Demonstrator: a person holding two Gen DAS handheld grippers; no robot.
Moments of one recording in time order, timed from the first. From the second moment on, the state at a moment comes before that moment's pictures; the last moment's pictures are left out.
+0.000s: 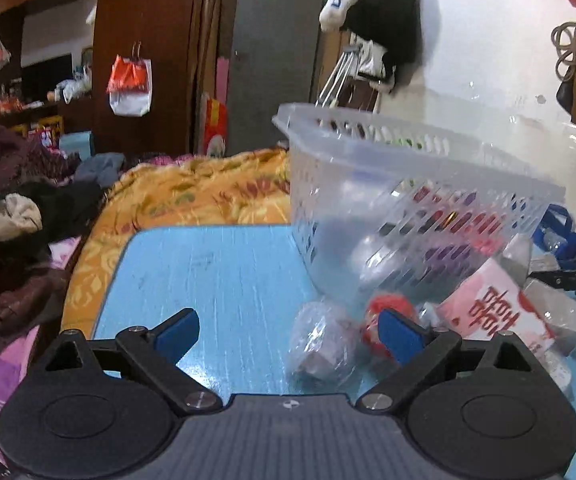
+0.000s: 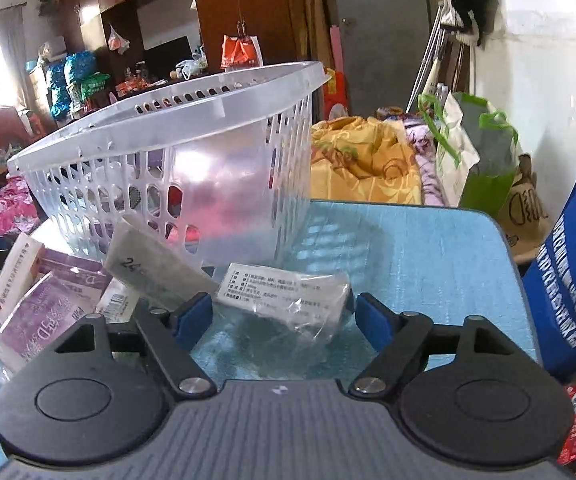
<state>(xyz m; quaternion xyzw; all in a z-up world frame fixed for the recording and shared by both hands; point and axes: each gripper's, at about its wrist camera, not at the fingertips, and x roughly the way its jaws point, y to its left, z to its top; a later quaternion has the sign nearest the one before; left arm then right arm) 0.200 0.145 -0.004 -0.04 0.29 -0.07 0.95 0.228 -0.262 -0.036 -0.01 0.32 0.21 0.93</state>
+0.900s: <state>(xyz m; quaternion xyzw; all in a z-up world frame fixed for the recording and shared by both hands) 0.205 0.127 -0.018 0.01 0.29 -0.03 0.96 0.181 -0.258 -0.022 0.01 0.21 0.21 0.96</state>
